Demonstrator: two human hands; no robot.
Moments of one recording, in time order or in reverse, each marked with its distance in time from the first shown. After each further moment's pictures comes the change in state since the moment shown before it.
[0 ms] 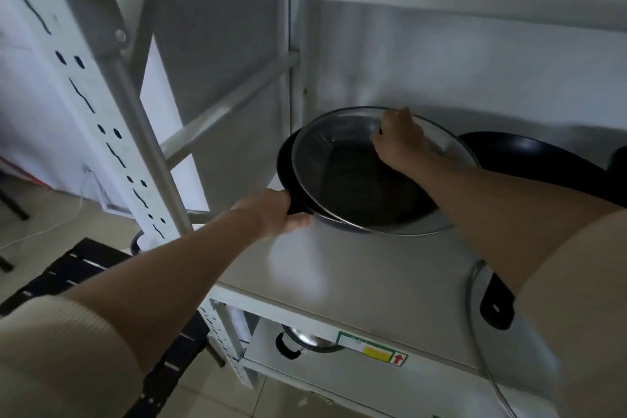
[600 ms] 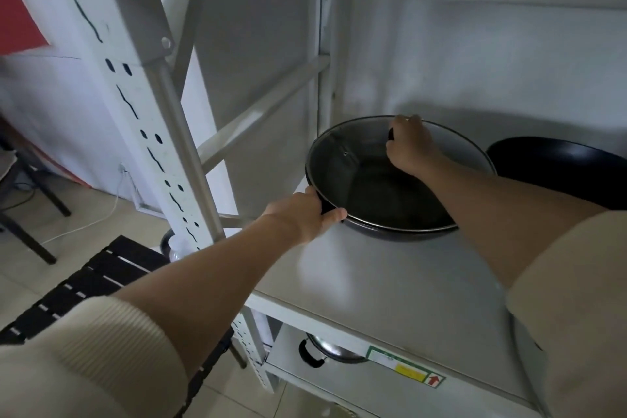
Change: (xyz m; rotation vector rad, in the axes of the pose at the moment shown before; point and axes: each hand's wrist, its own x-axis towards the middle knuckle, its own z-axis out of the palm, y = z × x) left_hand 0.000 0.006 0.002 -0.033 0.104 -0.071; right_hand 0.025 -0.015 0.031 0.014 -0.036 -0.053
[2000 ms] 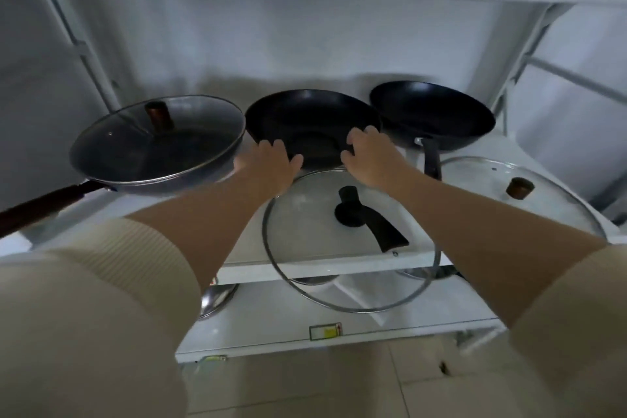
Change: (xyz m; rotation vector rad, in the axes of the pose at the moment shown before) left_hand -0.086 0.305 0.053 0.297 0.181 0.349; right_hand -0.269 0.239 -0.144 -0.099 -0.021 0.297
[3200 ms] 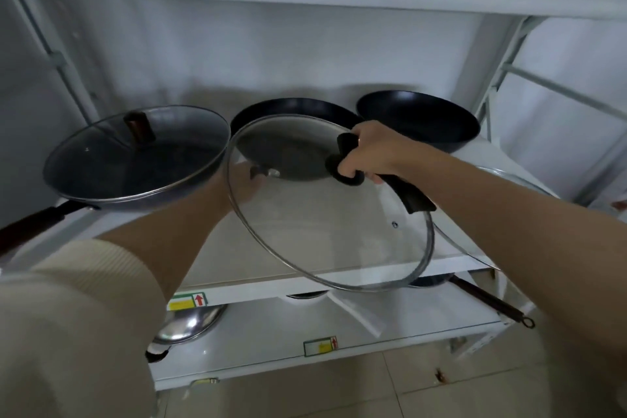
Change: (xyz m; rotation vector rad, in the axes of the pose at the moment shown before) left_hand 0.033 -0.043 0.042 -0.514 0.050 0.105; right_hand -0.019 -0.015 -0.063 0.366 -0.240 0.170
